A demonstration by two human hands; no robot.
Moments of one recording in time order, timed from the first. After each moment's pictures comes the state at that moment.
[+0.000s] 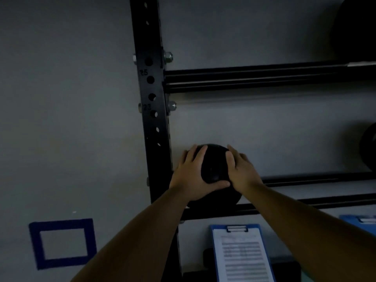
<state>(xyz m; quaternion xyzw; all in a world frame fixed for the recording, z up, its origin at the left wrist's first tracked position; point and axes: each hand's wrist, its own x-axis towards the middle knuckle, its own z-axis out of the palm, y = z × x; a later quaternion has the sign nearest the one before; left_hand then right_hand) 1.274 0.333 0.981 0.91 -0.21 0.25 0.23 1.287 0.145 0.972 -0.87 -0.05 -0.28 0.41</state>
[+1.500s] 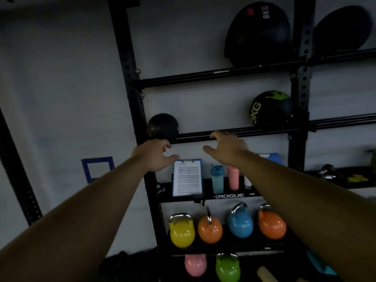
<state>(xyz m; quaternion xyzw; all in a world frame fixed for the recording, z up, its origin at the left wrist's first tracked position) 0.707 0.134 0.983 0.97 -0.08 0.19 0.12 0.737 -0.137 0.968 -0.95 -0.12 -0.22 0.19</state>
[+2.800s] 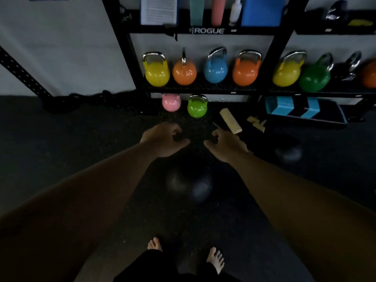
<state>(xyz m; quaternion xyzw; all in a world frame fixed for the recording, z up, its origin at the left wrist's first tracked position) 0.444 -0.043 0.582 0.97 -0.01 -0.13 0.21 0.462 -0.277 0.542 -0.96 0.00 0.18 0.23</state>
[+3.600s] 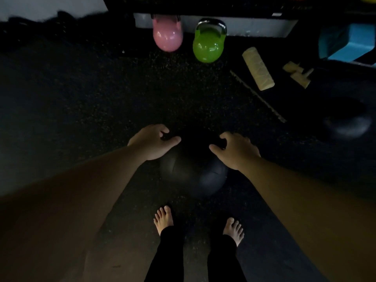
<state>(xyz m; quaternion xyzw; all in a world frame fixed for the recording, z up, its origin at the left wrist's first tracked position) 0.583 0.015 0.204 0.91 0.11 -0.32 0.24 0.590 -0.258 0.185 -0.94 0.00 0.32 0.15</state>
